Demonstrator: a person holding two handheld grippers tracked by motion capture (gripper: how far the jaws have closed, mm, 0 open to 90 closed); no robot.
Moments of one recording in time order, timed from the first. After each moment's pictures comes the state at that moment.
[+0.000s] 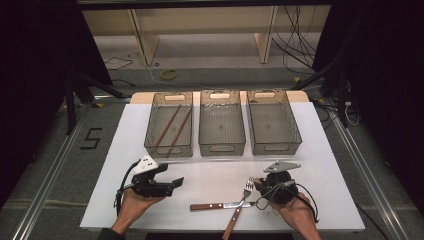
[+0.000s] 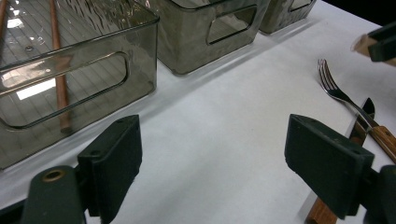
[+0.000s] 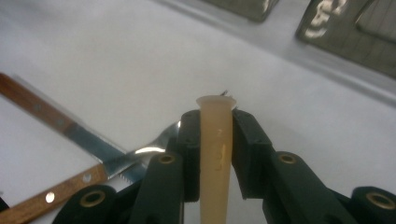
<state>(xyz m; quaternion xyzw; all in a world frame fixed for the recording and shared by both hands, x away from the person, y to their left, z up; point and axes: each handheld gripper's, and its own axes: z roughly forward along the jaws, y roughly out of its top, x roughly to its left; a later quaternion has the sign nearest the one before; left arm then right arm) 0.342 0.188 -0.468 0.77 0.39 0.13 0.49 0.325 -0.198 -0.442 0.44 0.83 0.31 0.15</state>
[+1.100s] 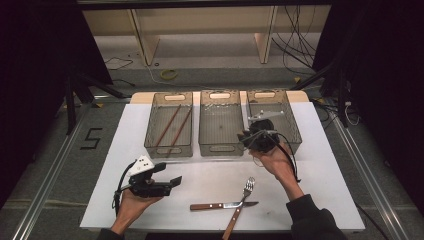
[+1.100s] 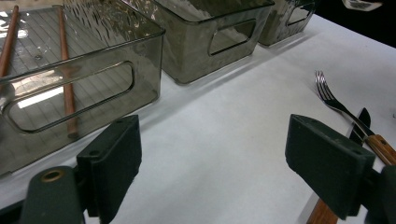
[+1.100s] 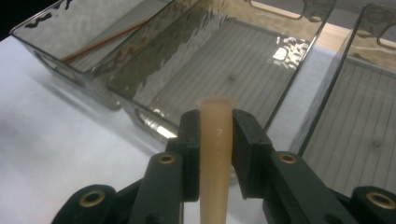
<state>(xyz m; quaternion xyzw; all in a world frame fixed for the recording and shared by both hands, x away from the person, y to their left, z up) 0.340 0.194 -0.469 0.76 0.39 0.14 0.51 0.430 -0.155 -0.379 0.43 0.80 0.37 0.18</state>
